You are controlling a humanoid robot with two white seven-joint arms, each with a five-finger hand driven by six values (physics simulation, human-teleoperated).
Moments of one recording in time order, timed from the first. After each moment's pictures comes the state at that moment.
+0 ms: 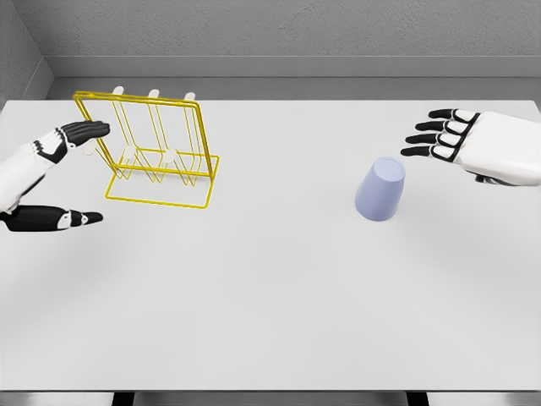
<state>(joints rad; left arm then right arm) 0.07 0.93 -0.09 -1.80 0.03 -0.61 -0.08 -0.51 -1.21 0.53 -1.76 0.49 -0.61 0.17</state>
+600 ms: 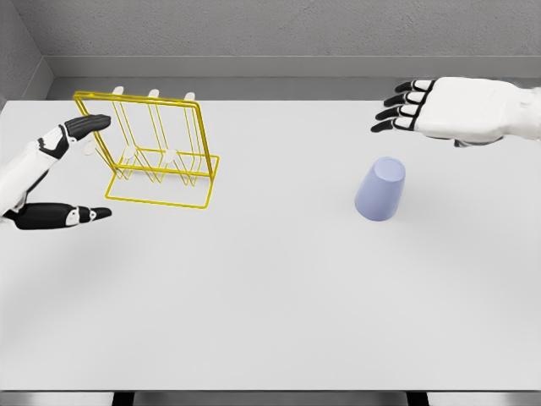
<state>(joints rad) 0.05 0.85 -0.09 -1.80 0.04 -0.61 -0.08 -0.87 -0.98 0.71 -1.66 0.47 -0.61 0.59</state>
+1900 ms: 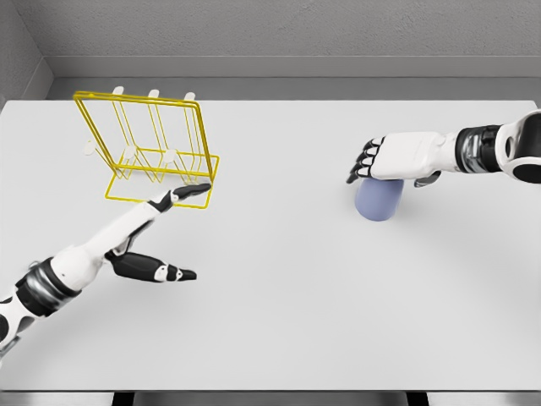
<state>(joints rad) -0.10 0.83 -0.60 -1.77 0.34 -0.53 -0.14 -0.93 -0.79 0.95 -1.43 0.62 -0.61 0.61</state>
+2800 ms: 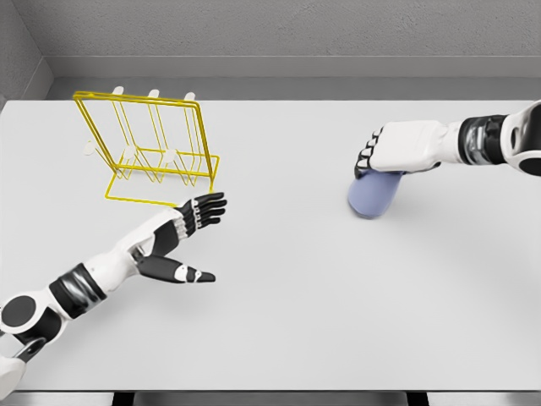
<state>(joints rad) -0.13 0.76 -0.64 -1.77 0.72 -0.18 -0.24 -0.96 -0.81 0.93 -1.49 0.63 -0.61 0.61</state>
